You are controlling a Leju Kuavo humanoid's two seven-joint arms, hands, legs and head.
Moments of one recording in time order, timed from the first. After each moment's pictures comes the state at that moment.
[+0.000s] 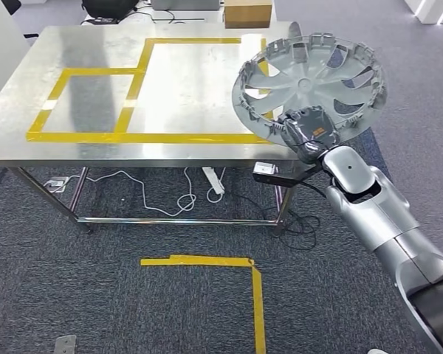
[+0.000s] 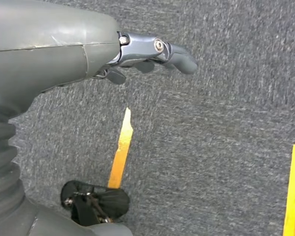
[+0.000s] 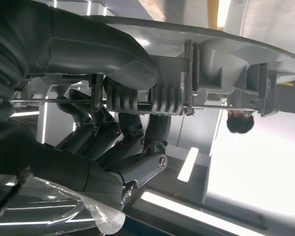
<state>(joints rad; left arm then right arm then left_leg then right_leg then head) -0.13 -0.12 1.14 -0.26 -0.87 0.30 -0.51 -0.80 -0.31 0.69 -1.06 1.37 -0.30 -0.11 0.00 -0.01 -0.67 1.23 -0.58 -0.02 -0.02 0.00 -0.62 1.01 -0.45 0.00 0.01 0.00</state>
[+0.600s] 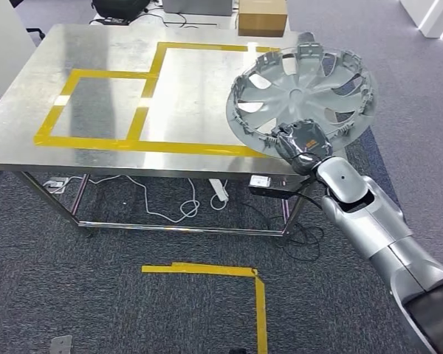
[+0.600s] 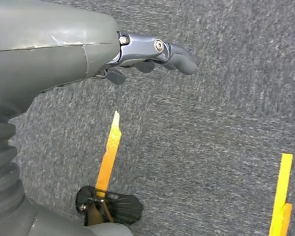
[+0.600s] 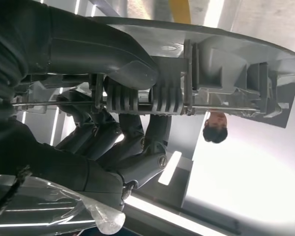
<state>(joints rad) -0.12 -0.12 1.14 -0.26 -0.87 0.30 -0.51 -0.76 -0.30 0.70 -1.04 1.37 -0.31 -0.12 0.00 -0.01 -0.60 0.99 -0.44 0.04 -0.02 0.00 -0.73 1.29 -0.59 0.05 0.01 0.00</state>
